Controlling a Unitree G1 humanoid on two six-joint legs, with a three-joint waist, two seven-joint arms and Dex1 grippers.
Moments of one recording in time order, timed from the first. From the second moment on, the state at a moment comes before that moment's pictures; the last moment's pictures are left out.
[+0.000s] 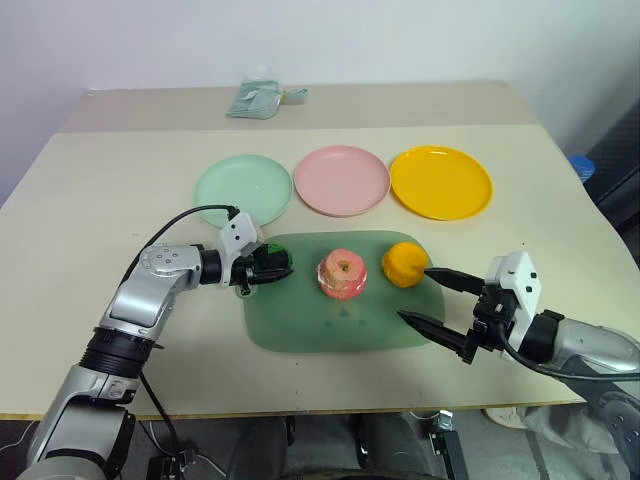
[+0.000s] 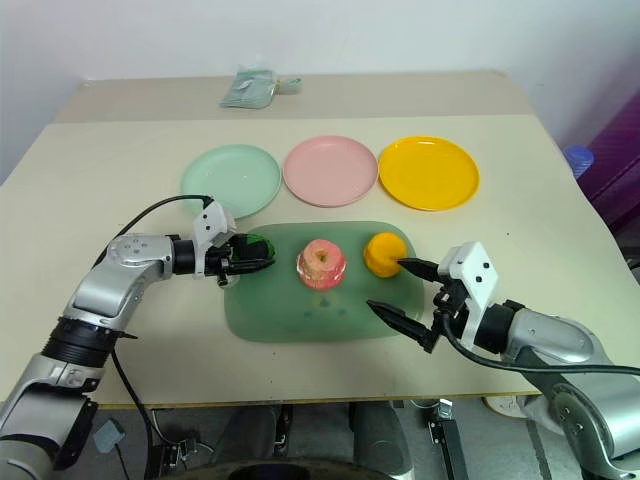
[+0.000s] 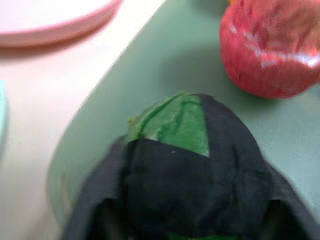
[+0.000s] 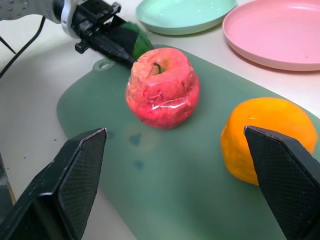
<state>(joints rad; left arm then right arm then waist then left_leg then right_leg) -0.47 0.59 -0.13 0.09 -0.31 0.37 -1.01 0.18 -0.74 -0.29 -0.72 0.73 0.68 0.70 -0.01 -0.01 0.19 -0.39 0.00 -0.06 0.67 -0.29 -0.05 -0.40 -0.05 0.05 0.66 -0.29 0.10</state>
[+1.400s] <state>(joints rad) 0.07 0.65 0.10 -0.44 -0.46 0.37 -0.86 -0.45 -0.47 0.22 -0.33 0.42 0.70 0.57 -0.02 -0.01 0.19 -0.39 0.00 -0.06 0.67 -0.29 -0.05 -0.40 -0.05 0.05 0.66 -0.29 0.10</state>
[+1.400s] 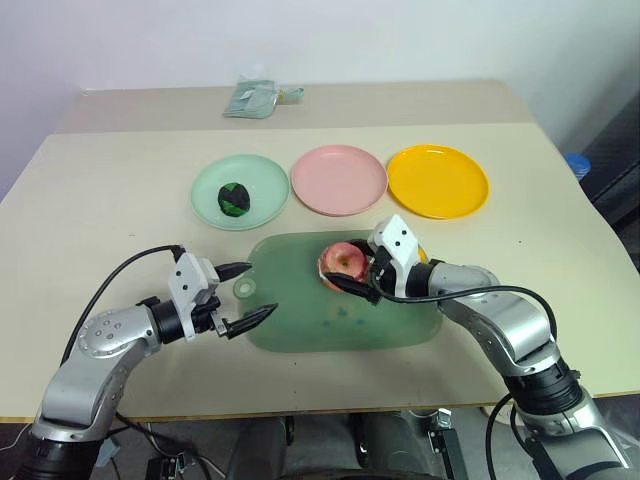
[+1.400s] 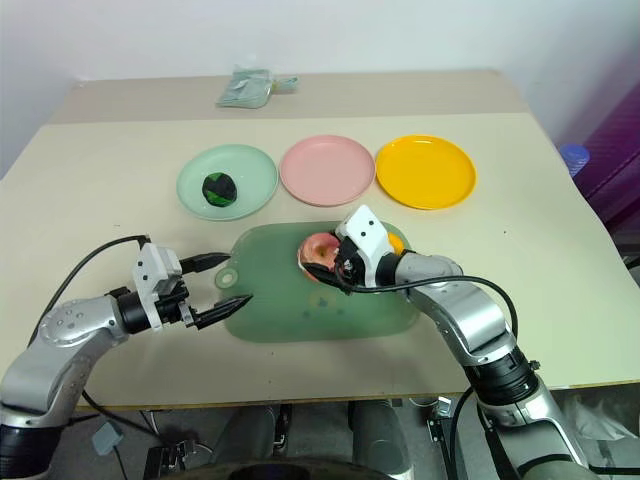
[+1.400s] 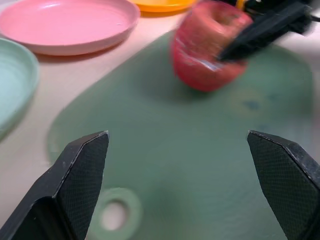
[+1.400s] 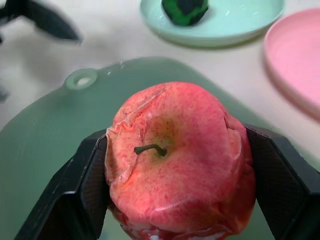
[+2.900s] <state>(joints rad) 0.07 0.59 0.00 -0.48 -0.42 0.34 -0.81 -0.42 -0.58 -0.11 -0.12 0.48 0.64 0.69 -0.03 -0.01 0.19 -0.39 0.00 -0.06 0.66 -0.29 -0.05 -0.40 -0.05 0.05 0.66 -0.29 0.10</state>
